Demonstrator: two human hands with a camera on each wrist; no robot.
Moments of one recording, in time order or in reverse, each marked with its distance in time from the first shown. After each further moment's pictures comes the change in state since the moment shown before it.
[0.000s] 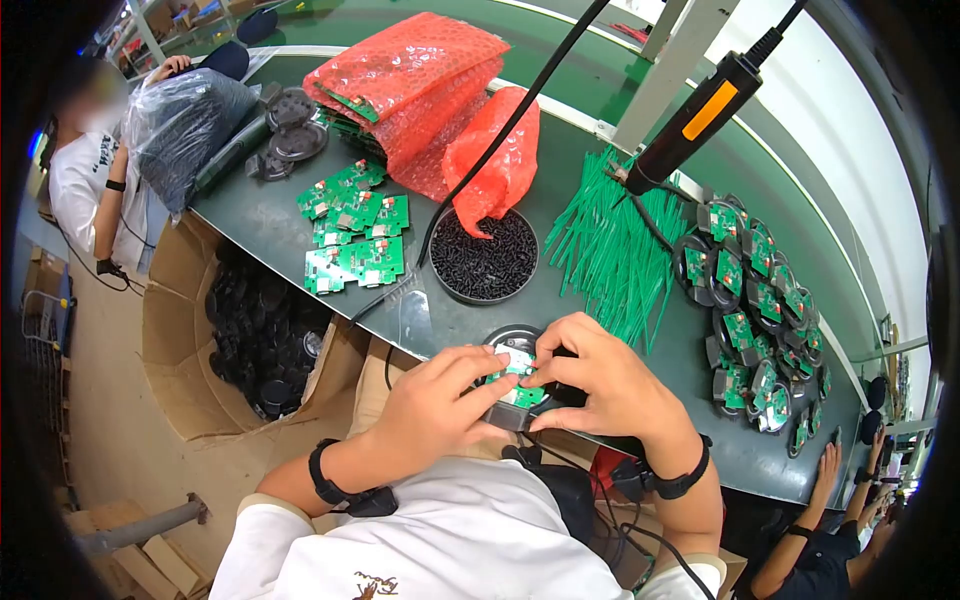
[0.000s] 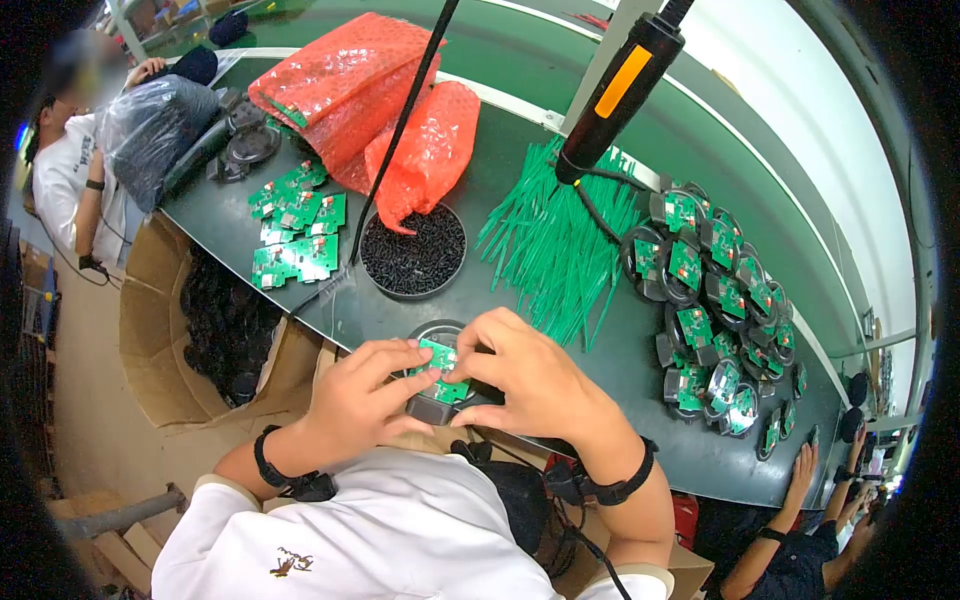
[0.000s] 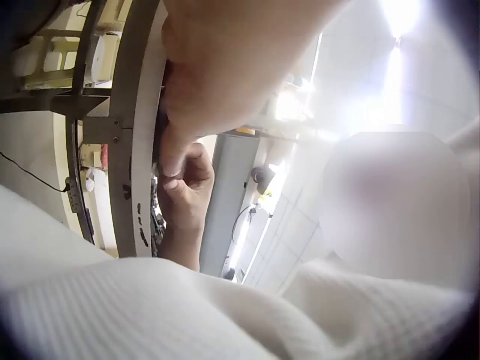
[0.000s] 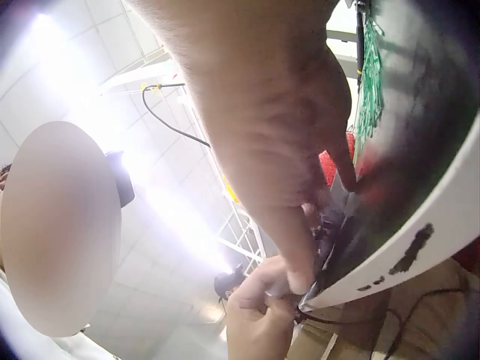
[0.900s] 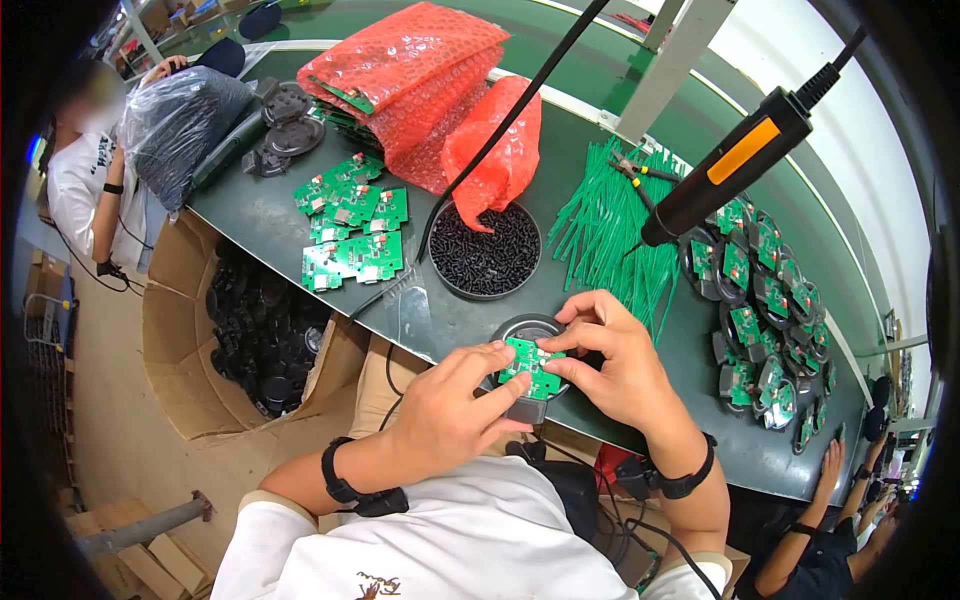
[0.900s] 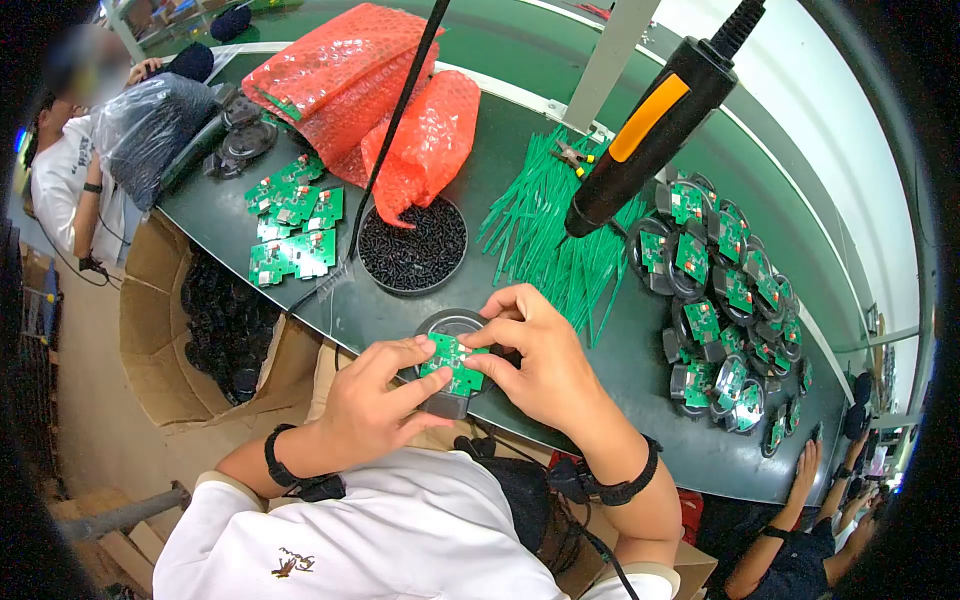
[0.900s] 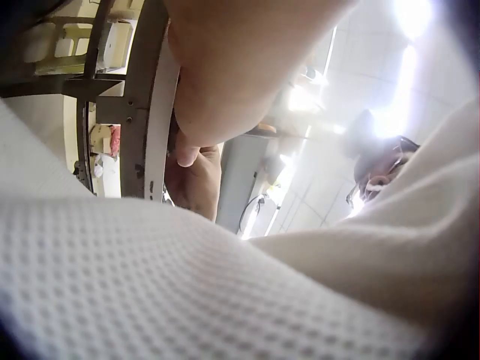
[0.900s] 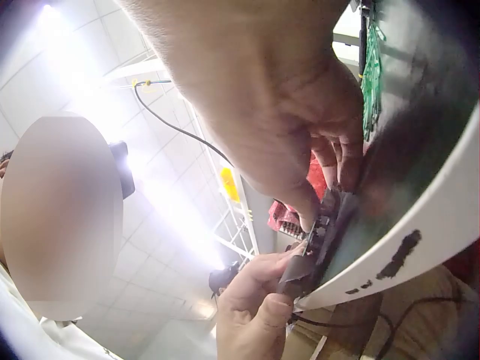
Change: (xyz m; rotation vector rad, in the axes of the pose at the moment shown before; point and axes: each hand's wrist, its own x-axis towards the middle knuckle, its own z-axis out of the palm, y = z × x) left_hand 0.002 0.008 0.011 -0.019 0.030 -0.034; right_hand -0.005 0.004 0.014 0.149 0.263 0.362
